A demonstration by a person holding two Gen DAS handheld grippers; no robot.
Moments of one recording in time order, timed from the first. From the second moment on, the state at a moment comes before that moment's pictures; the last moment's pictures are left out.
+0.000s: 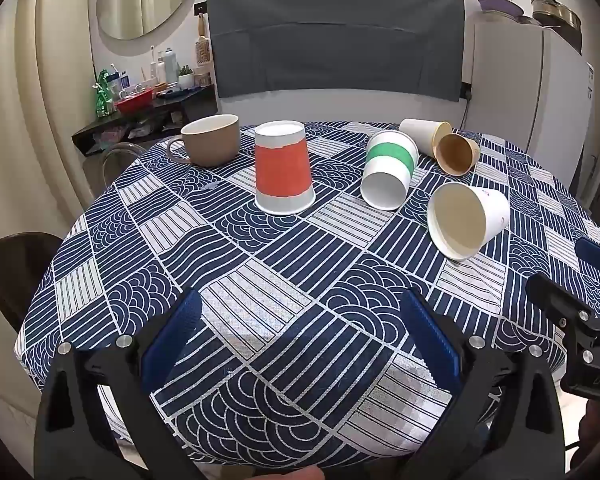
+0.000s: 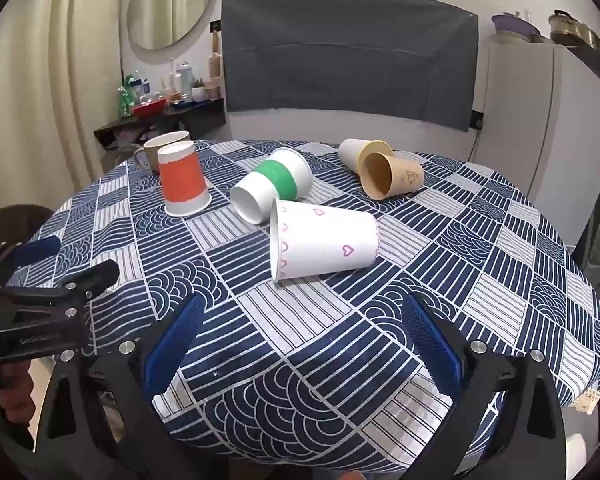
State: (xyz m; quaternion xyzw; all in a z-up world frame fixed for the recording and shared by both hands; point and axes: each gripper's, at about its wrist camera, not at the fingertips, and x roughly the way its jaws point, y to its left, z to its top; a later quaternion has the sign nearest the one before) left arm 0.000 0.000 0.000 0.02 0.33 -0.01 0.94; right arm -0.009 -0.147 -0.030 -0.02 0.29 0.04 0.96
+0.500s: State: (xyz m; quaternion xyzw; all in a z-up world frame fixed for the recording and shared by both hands) left arm 0.000 -0.002 -0.002 0.02 0.33 -0.02 0.94; right arm -0.011 -0.144 -0.029 -0.02 0.29 0.04 0.96
